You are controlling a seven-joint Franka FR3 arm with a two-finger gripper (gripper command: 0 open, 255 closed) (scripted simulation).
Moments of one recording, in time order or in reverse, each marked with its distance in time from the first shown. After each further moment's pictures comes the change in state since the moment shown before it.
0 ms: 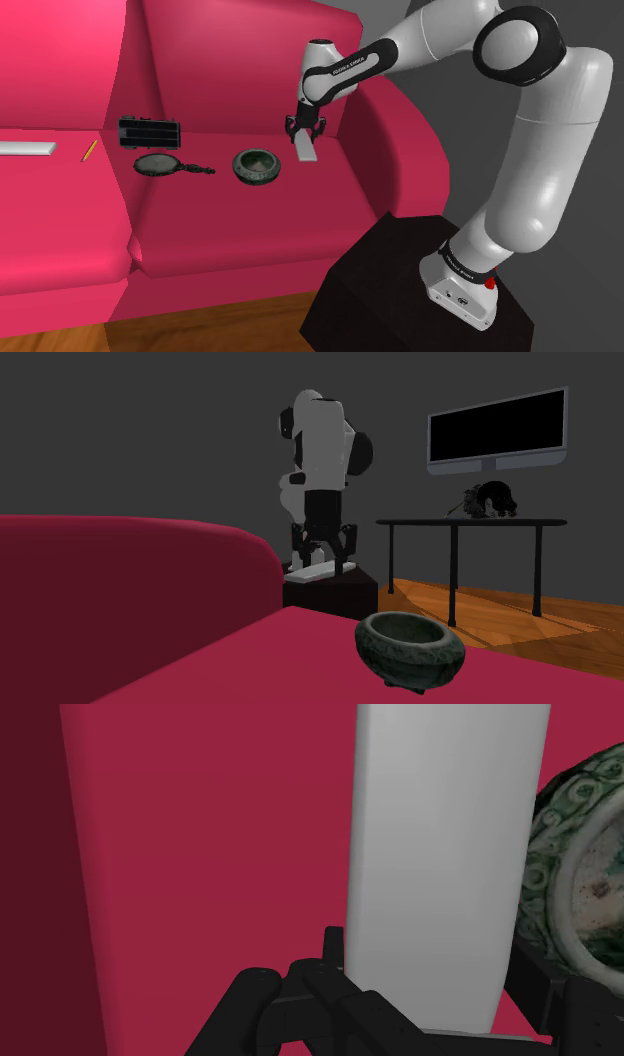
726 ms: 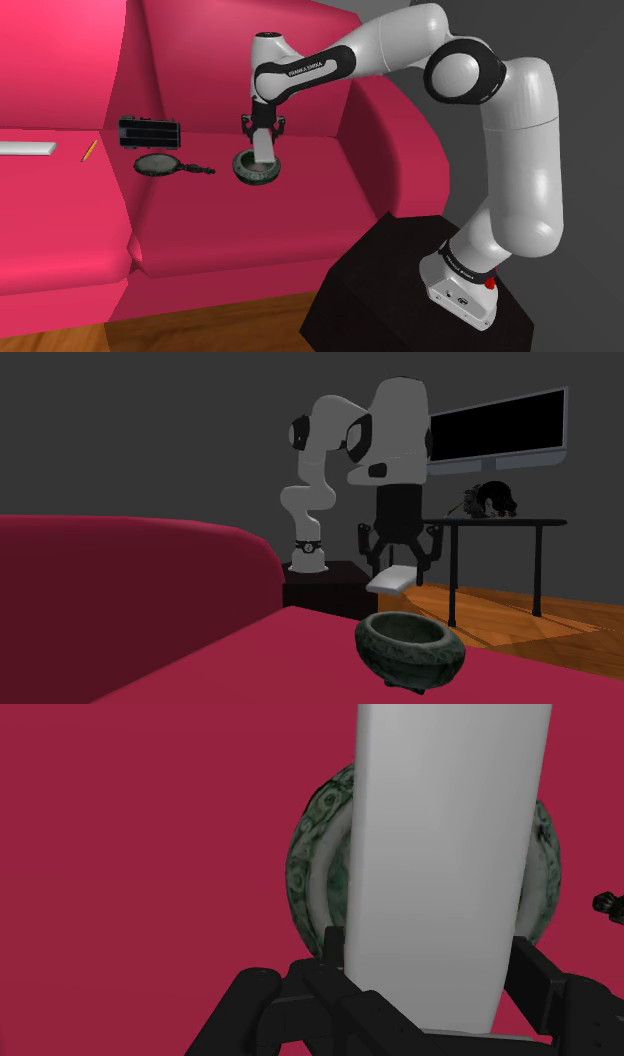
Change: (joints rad) arm 0.169 0.259 0.028 0.428 -0.037 -0.174 0.191
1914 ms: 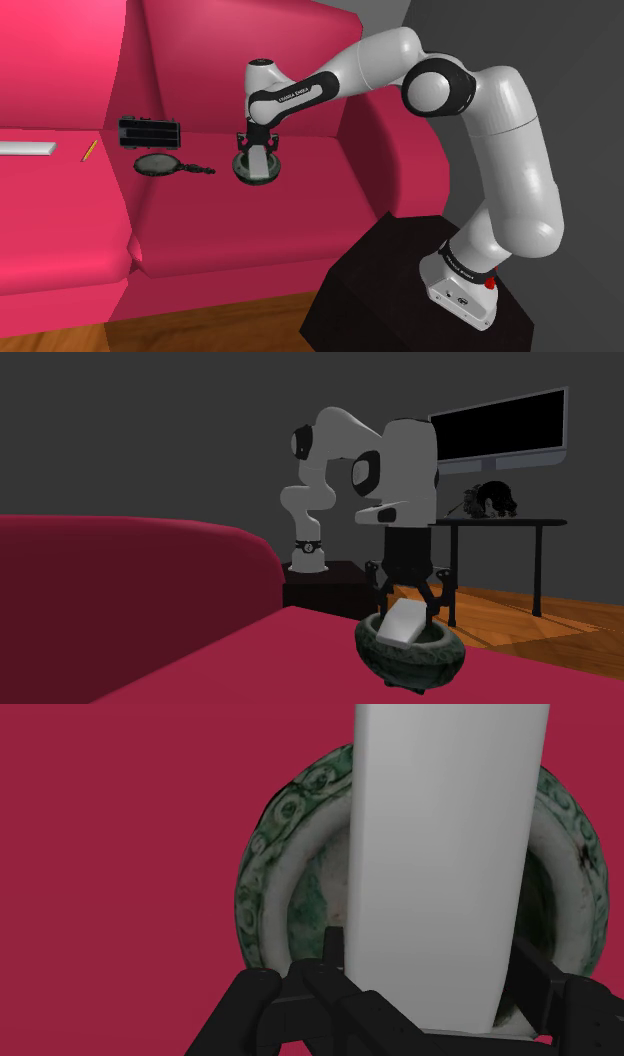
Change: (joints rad) arm 0.022 0.140 -0.009 0.050 -0.015 0.089 0.022
